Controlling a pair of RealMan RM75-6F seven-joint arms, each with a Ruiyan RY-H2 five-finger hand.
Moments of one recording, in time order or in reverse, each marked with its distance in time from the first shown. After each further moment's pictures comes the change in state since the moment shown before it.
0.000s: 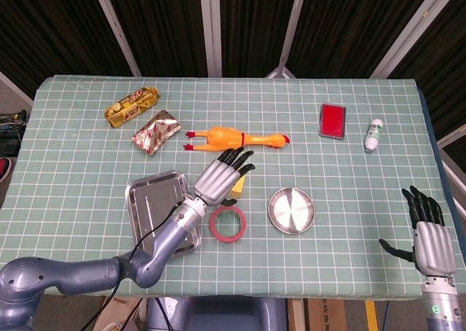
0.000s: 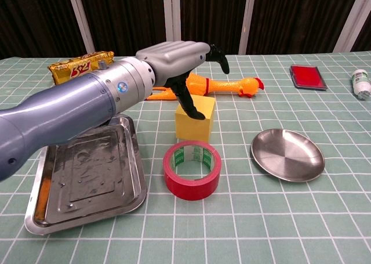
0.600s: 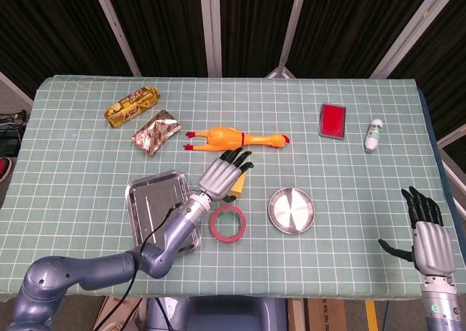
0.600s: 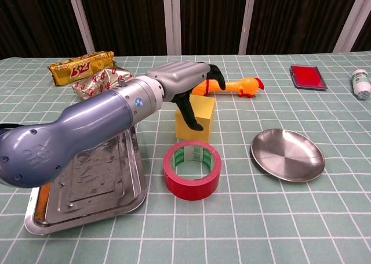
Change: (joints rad) left arm -0.068 -0.105 0.026 0.245 -0.017 -0.048 -0.114; right arm 0.000 -0.001 0.004 0.002 0.006 -0.017 0.011
